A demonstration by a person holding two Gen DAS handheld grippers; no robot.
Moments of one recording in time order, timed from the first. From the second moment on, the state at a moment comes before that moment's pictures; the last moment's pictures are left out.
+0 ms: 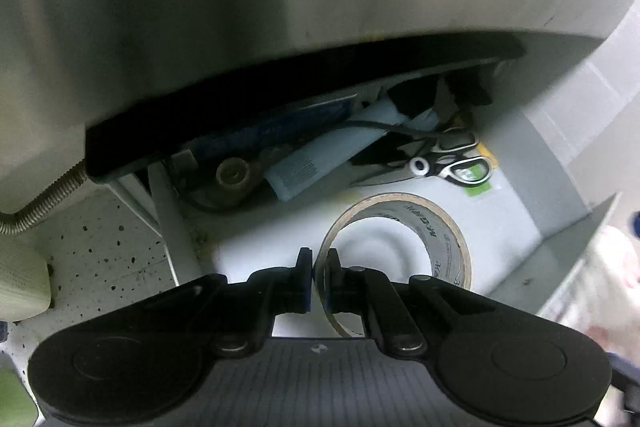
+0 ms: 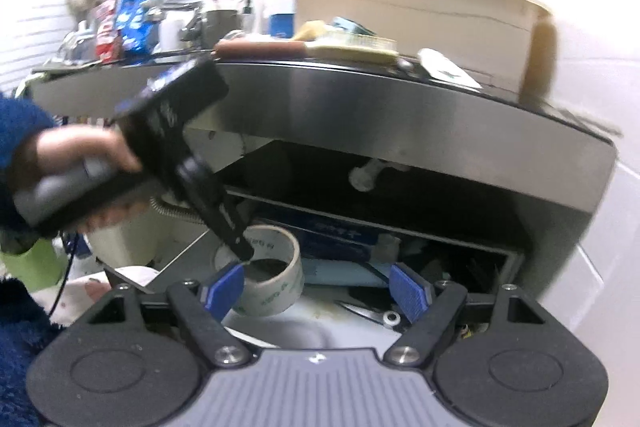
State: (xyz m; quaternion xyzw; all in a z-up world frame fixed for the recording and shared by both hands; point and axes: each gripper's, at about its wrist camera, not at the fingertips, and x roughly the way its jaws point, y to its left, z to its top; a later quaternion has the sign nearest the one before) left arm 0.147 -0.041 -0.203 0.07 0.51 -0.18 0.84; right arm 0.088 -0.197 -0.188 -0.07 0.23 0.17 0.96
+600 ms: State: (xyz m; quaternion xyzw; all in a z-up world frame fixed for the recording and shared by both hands) left arm 0.186 -0.046 -0.274 0.05 0.57 -0.12 0.81; right arm 0.092 -0.199 -0.199 -0.05 0.25 0.18 0.95
